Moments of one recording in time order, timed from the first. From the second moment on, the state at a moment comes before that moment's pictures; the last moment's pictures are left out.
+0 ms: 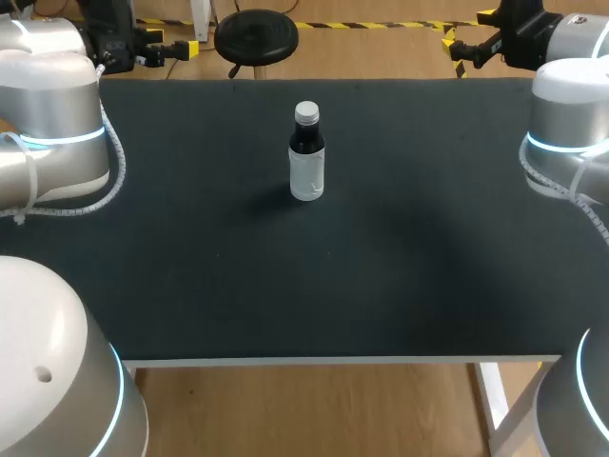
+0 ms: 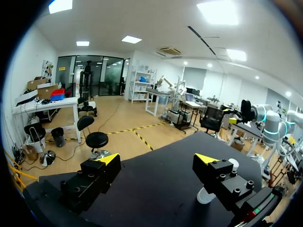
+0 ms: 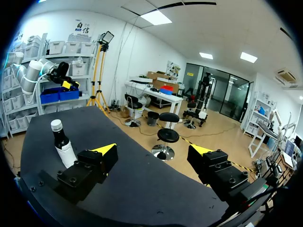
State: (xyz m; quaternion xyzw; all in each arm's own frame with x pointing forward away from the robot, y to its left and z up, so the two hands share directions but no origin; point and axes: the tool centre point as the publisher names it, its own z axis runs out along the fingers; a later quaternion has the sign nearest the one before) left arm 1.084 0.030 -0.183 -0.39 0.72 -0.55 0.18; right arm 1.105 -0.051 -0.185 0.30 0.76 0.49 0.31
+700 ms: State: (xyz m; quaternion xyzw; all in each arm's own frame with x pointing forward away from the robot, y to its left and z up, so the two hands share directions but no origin) left arm 1.078 0.013 -0.177 -0.32 0.74 -0.57 0.17; right arm 1.105 -0.051 -0.185 0.30 0.76 0.49 0.31
